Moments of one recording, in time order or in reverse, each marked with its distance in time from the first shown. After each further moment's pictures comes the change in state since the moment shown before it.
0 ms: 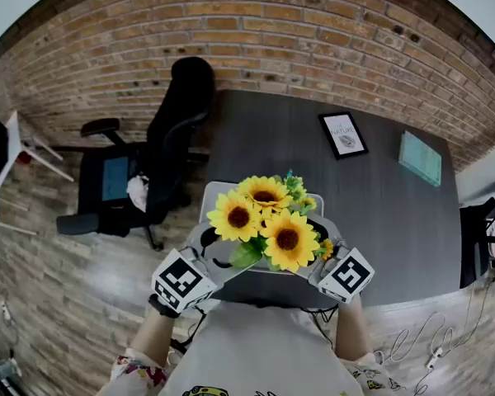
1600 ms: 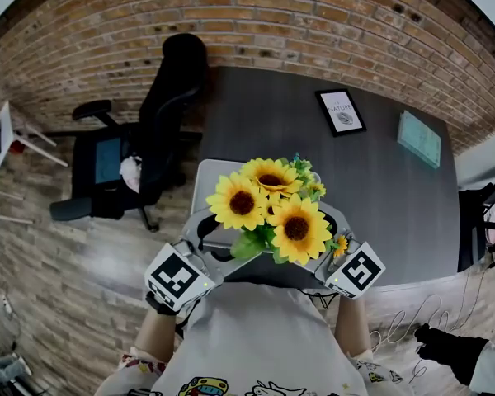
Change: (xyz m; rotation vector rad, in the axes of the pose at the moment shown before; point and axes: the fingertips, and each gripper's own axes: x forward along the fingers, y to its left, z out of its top) left arm -0.011 -0.007 0.023 0.003 -0.070 -0.033; right arm -0.006 0.008 0.020 0.049 -0.047 -0.044
